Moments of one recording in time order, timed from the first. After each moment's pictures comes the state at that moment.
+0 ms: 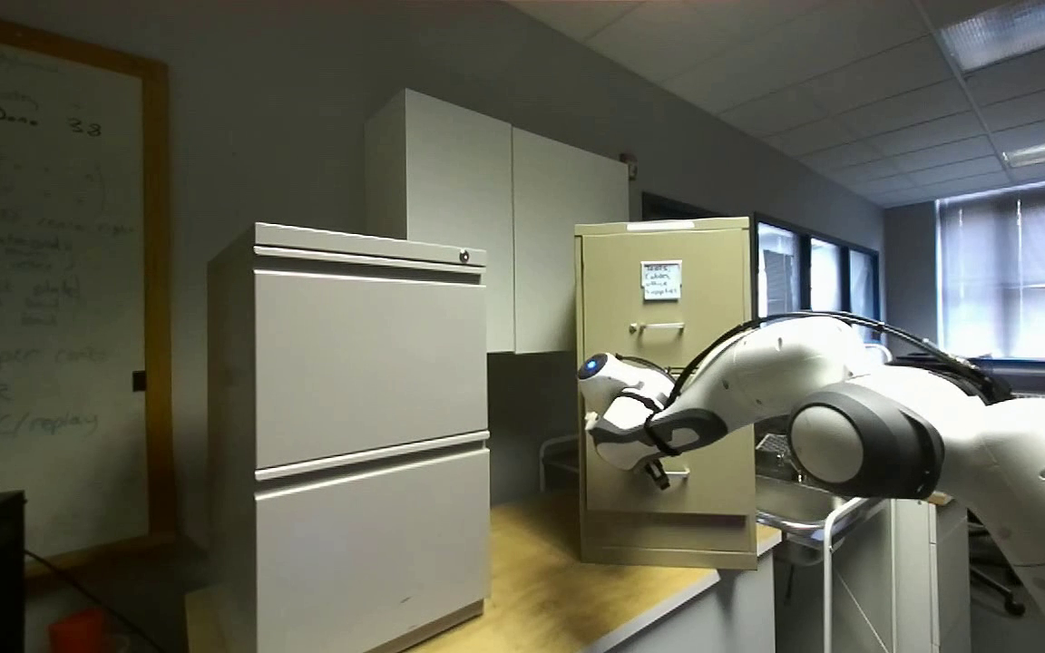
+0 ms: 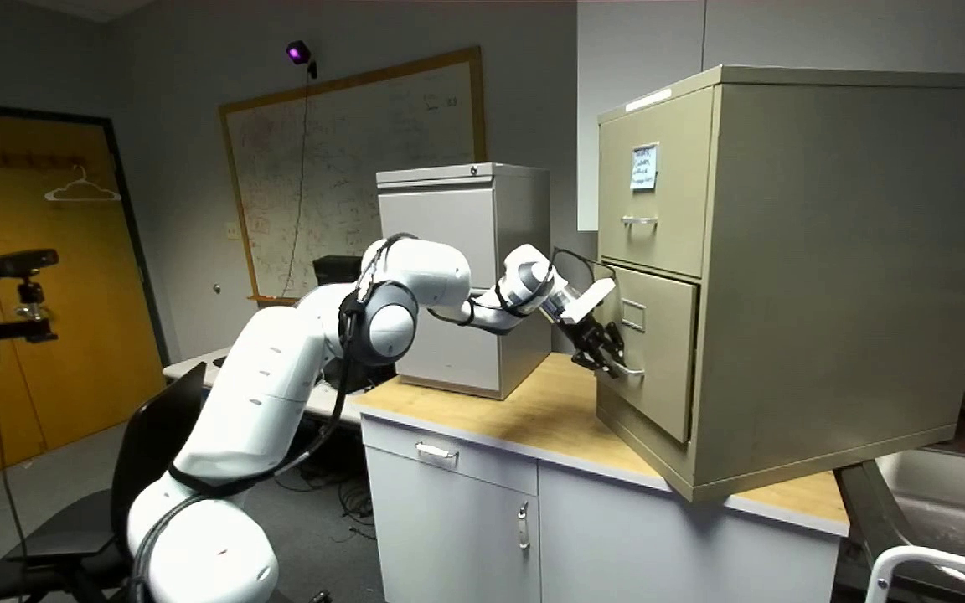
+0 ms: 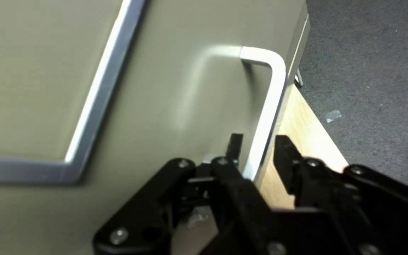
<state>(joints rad) -0.12 0.56 -0.08 -1.27 -0.74 2.02 -0.96</state>
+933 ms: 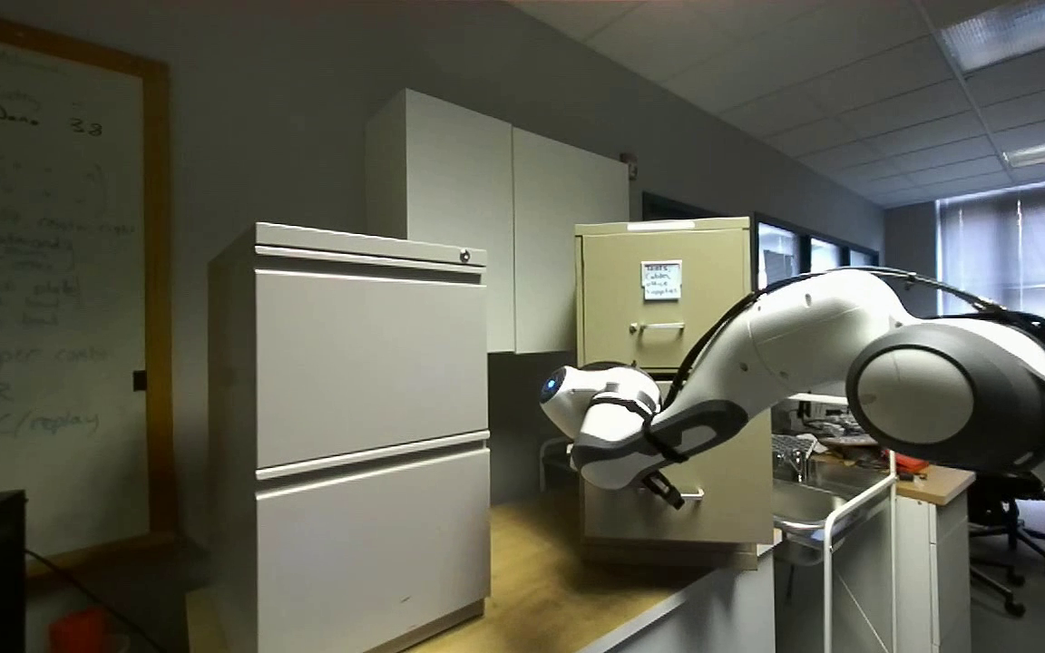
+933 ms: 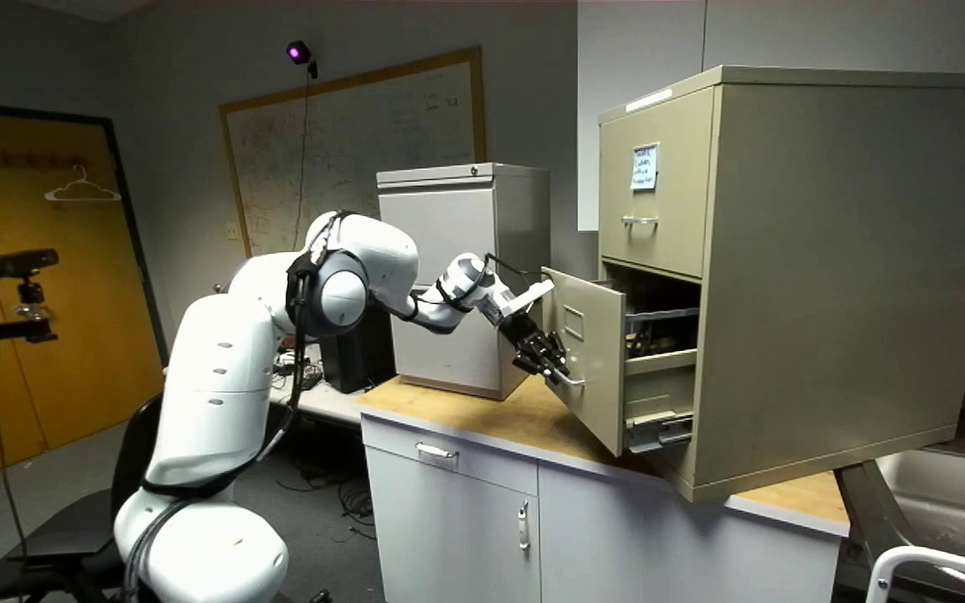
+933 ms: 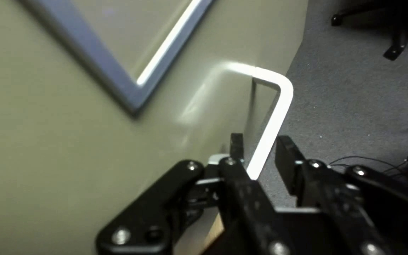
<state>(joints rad) 0.03 0.31 -0.03 -1.61 -0.88 1.75 -0.96</state>
